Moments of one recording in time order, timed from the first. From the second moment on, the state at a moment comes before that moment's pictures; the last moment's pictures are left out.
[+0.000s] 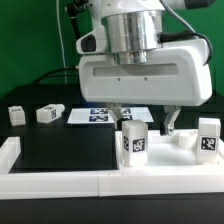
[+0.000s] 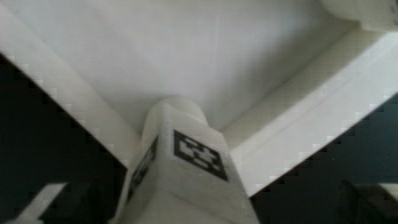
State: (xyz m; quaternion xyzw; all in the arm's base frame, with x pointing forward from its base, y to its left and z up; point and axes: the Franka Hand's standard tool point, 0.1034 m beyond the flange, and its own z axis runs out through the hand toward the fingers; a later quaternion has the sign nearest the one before) arm 0.626 0.012 0.077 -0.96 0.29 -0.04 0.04
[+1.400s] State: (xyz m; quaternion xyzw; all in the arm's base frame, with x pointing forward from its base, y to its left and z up) arm 0.625 0.000 0.069 -0.98 0.18 -0.05 0.02
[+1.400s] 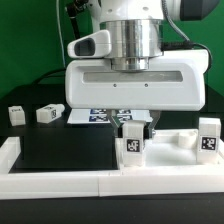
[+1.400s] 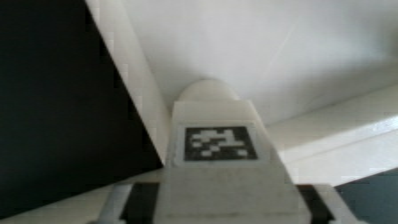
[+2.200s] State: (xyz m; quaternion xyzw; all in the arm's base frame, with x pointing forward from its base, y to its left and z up) arm 0.627 0.004 0.068 -0.76 0.65 0.01 0.06
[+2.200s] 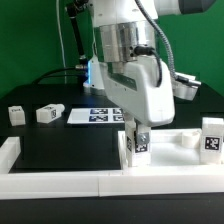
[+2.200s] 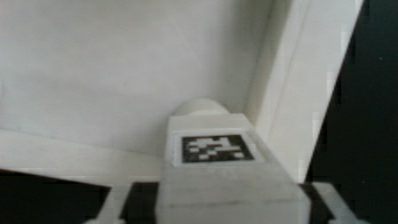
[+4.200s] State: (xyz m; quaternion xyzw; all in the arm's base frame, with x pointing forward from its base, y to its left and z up) arm 0.609 0.042 0.106 -0.58 0.81 0.02 0.08
